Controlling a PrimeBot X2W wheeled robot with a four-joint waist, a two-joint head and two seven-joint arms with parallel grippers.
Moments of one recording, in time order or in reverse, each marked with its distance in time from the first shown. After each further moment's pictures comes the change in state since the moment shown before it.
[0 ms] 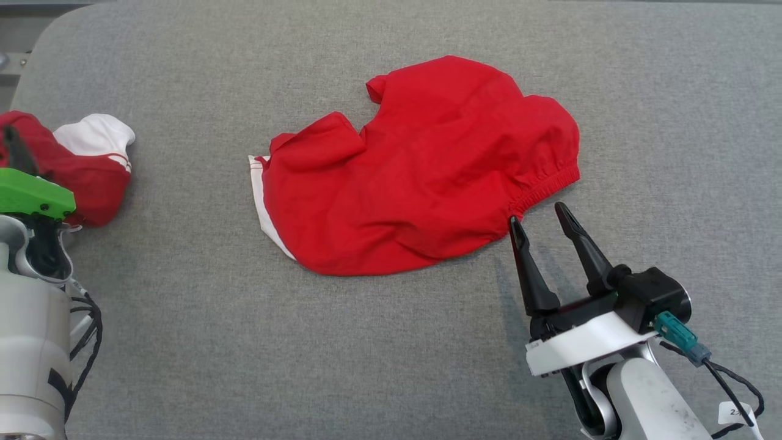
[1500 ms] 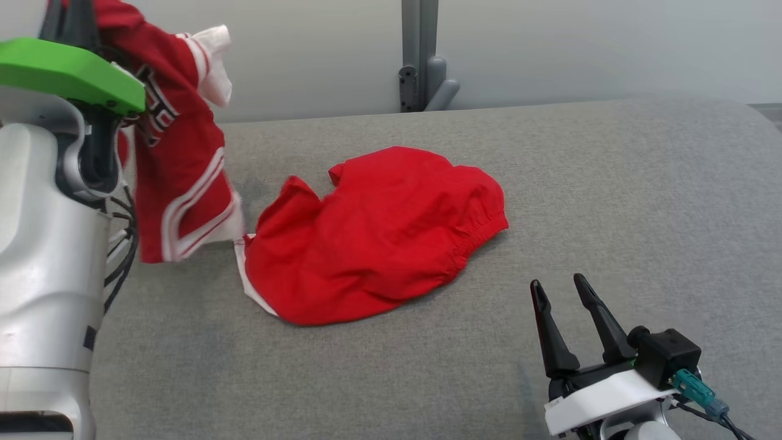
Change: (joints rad) left arm -0.038 -0.057 -0.179 -0.505 0.105 0.049 0.110; right arm 0.181 0.000 -0.039 -0.004 0.088 0.000 0.000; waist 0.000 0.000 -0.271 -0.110
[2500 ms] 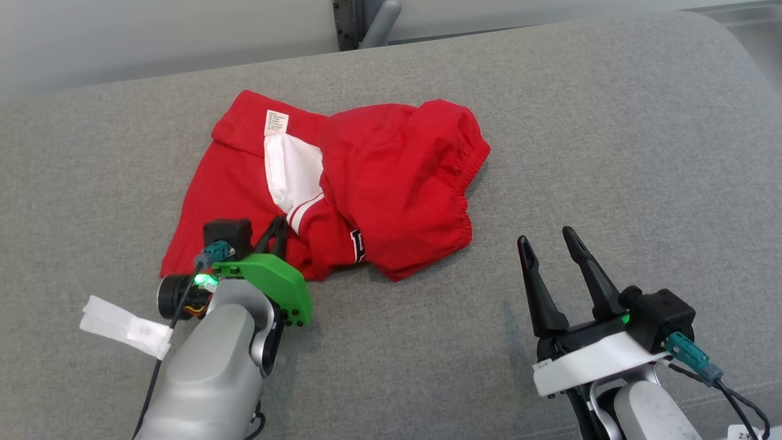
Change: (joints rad) left arm 0.280 -0.220 -0.270 0.378 0.187 0.017 -0.111; right arm -0.115 0.000 0.021 -0.013 -0.027 0.000 0.000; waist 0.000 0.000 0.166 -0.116
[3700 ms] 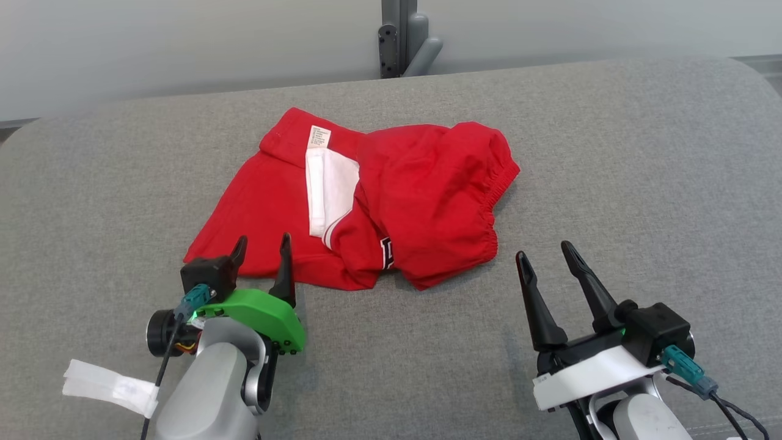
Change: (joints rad) left arm 0.216 0.025 0.137 -0.316 0.061 0.046 -0.019; right arm 0.043 0.000 0.003 -0.007 -0.032 0.000 0.000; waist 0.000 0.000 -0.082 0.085
